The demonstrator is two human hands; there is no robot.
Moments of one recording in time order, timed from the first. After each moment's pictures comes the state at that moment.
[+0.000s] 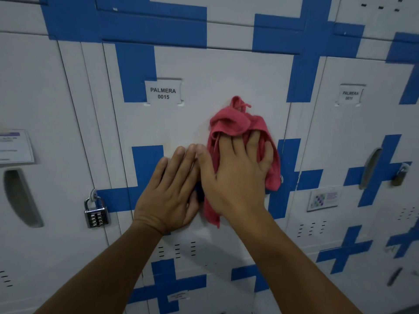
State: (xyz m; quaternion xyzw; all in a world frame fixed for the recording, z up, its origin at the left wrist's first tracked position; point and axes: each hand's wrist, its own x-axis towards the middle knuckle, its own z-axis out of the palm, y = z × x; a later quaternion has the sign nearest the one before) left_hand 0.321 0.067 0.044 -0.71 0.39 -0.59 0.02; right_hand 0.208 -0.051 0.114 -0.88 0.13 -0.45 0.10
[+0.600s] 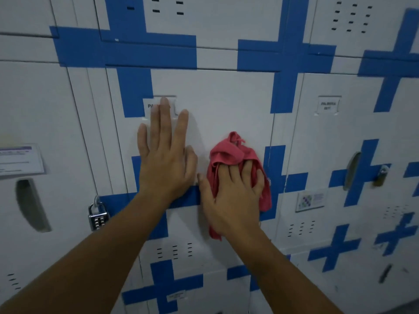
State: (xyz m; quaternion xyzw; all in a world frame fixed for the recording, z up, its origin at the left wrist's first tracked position) left_hand 0.290 0.050 0.130 -0.77 0.29 -0.55 -0.16; right_hand 0.189 -0.057 0.088 -0.90 0.15 -0.39 0.12
